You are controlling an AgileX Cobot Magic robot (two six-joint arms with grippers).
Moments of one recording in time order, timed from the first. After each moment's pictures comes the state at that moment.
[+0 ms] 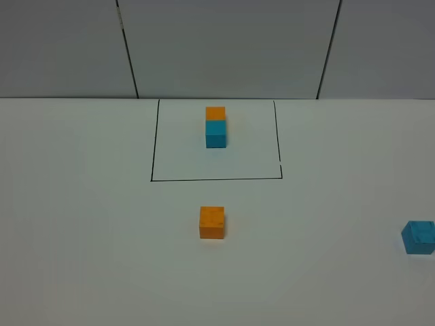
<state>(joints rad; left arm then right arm) -0.01 0.00 -0.46 -0.10 1.07 0.11 0.02 0.04 -0.50 -0.21 1.08 0.27</state>
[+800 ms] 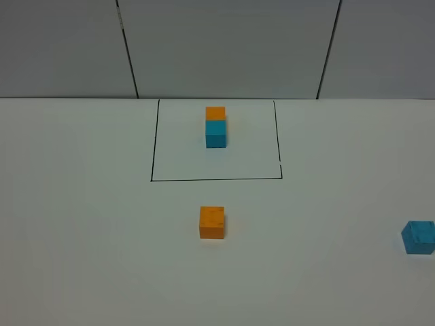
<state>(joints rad) -0.01 0.00 -0.46 -0.10 1.07 0.11 0.02 0.04 -0.51 -0.21 1.07 0.24</state>
